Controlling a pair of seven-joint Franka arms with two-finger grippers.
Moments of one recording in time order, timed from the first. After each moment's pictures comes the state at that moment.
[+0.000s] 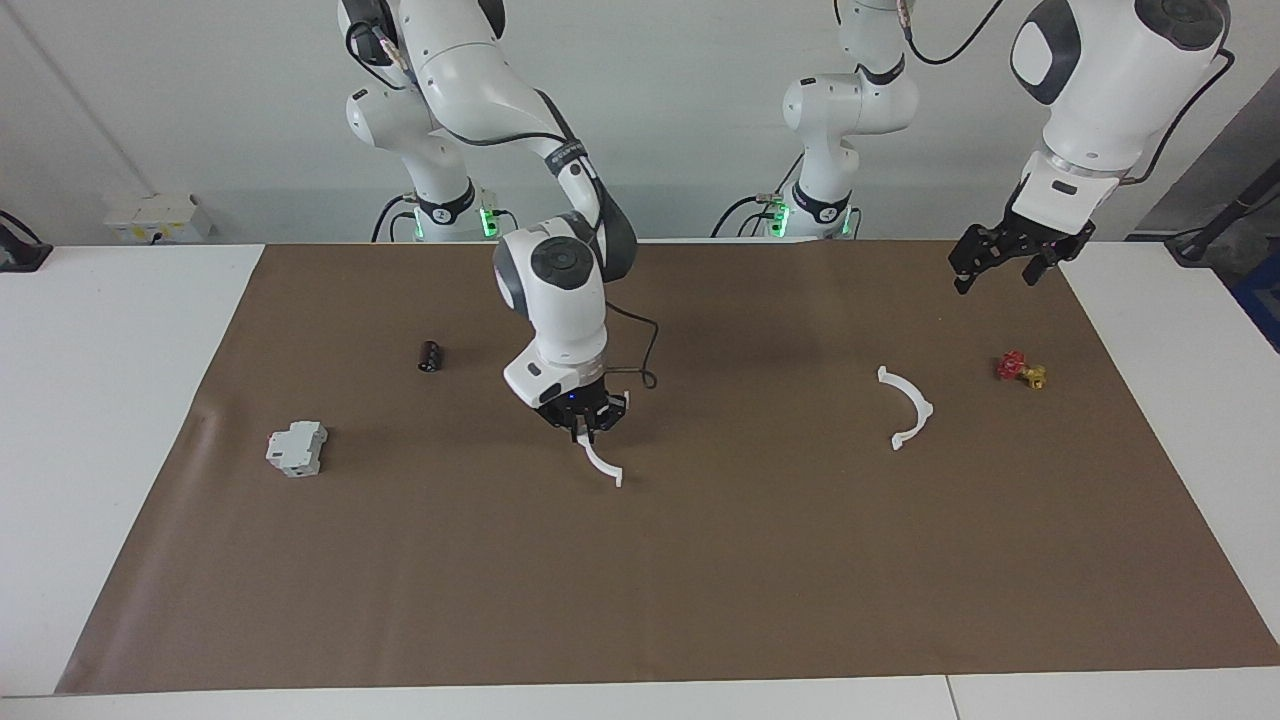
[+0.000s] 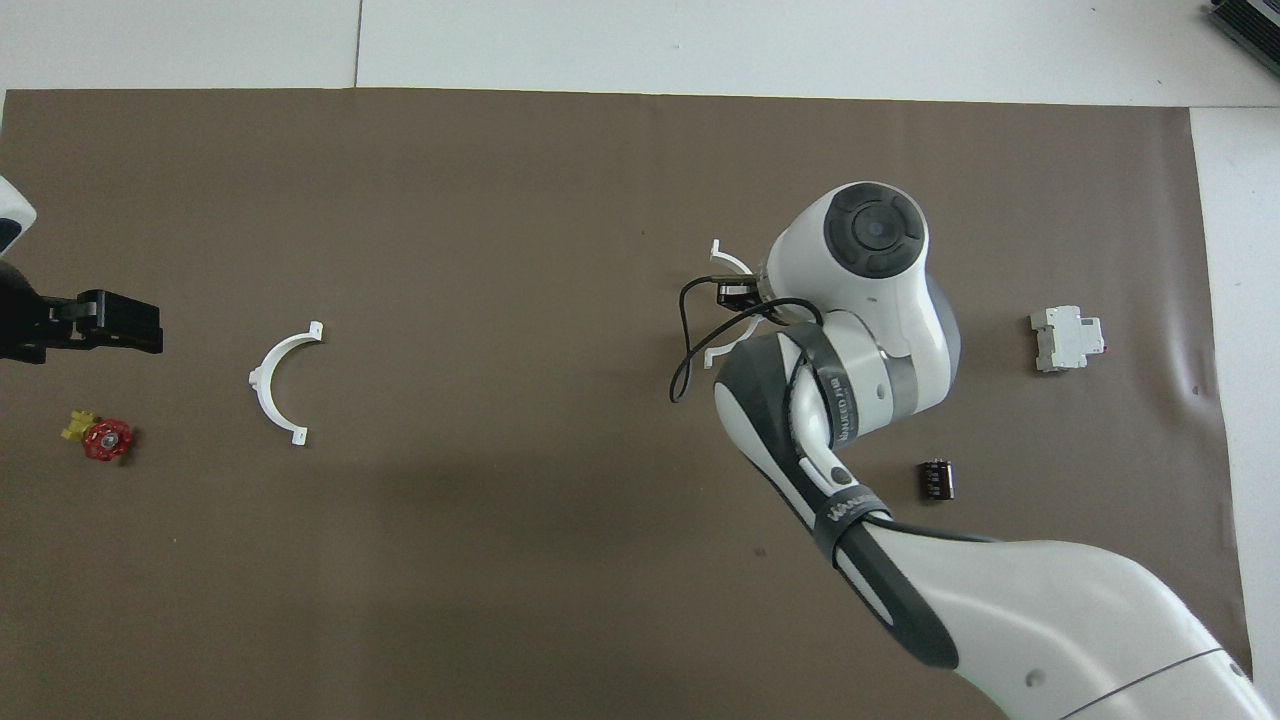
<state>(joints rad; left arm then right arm) -0.05 -0.06 0.01 -1.73 0.04 1.66 -0.08 0.60 0.46 -0.13 -1.73 0.01 2.27 0.61</state>
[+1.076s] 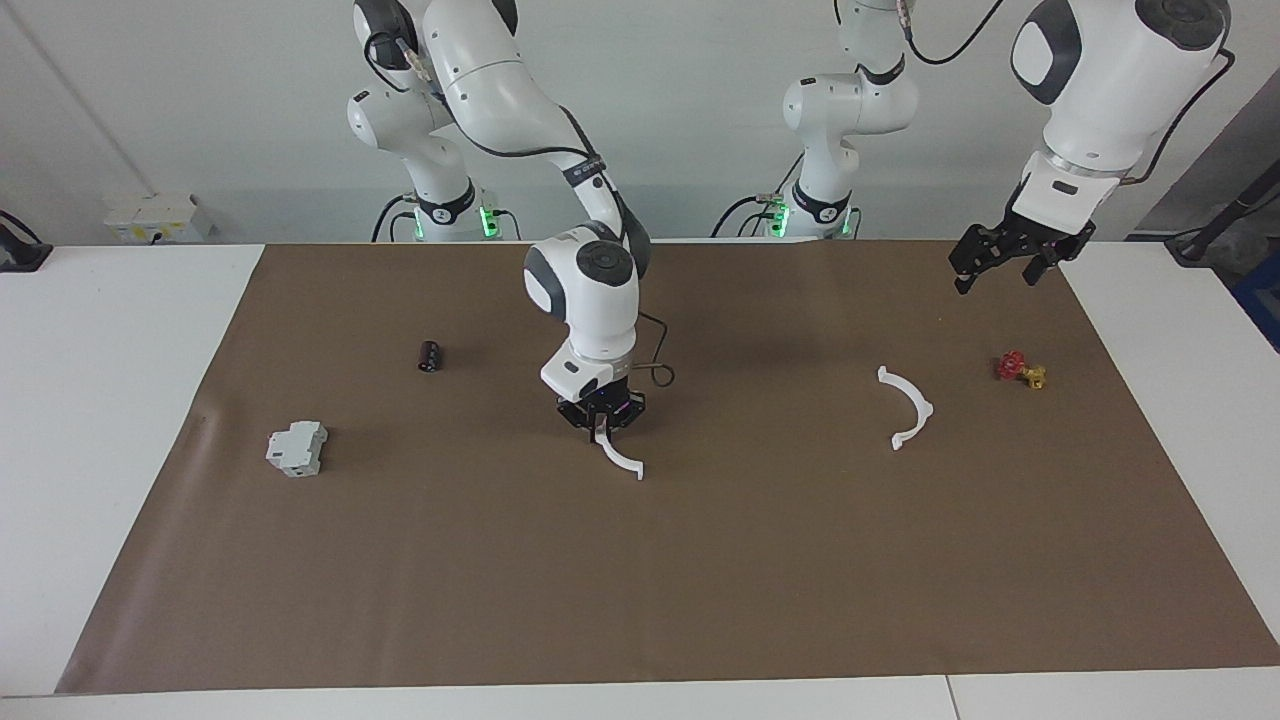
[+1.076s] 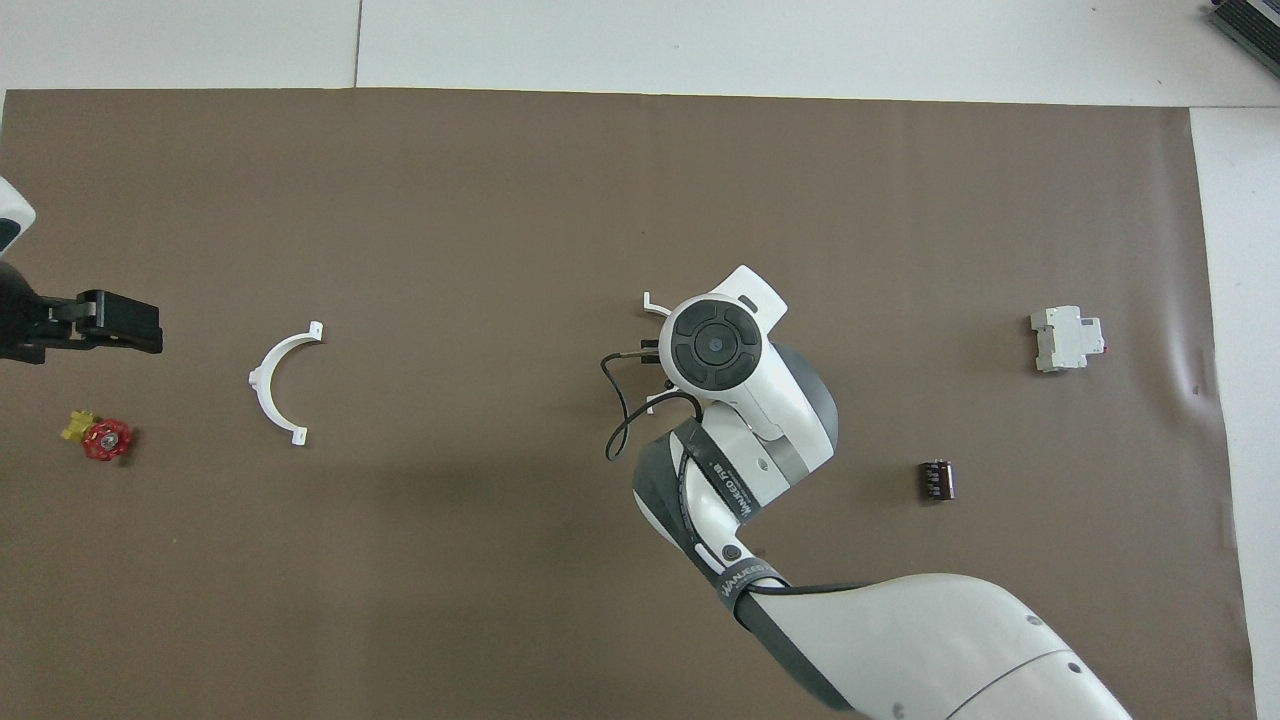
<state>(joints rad) -0.05 -0.06 0.01 -1.73 0.04 1.66 -0.08 0.64 0.47 -0.12 -1.81 -0.10 2.38 0.61</state>
